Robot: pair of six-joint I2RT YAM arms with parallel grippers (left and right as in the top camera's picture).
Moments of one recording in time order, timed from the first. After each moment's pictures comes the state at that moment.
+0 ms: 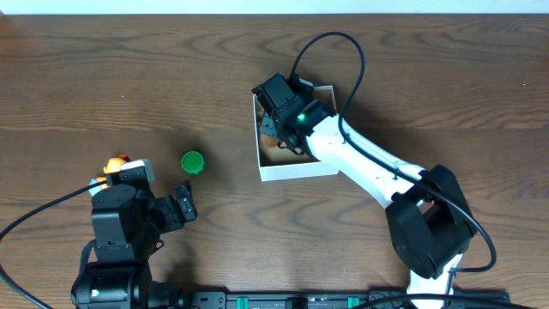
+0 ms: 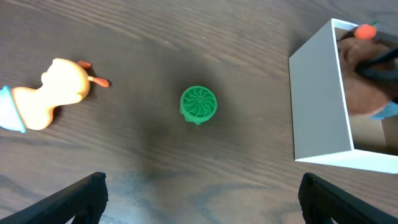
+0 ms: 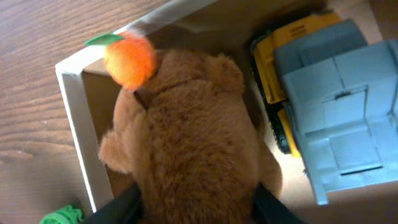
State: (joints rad) left arm 0.03 0.58 0.69 -0.87 0.06 -0.25; right arm 0.70 1.98 1.51 -0.60 0.16 0.99
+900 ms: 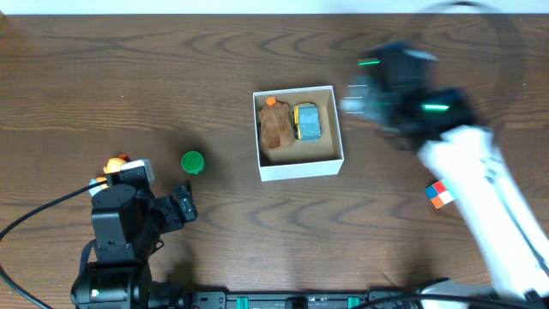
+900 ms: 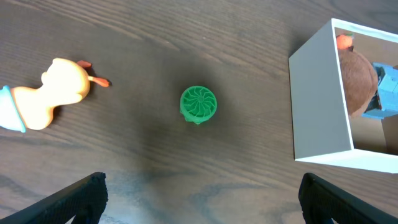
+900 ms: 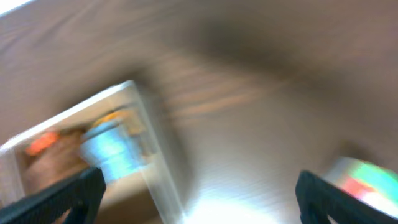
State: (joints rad) left arm 0.03 0.58 0.69 -0.87 0.06 -0.25; right arm 0.25 1.46 1.52 -1.14 0.29 0.74
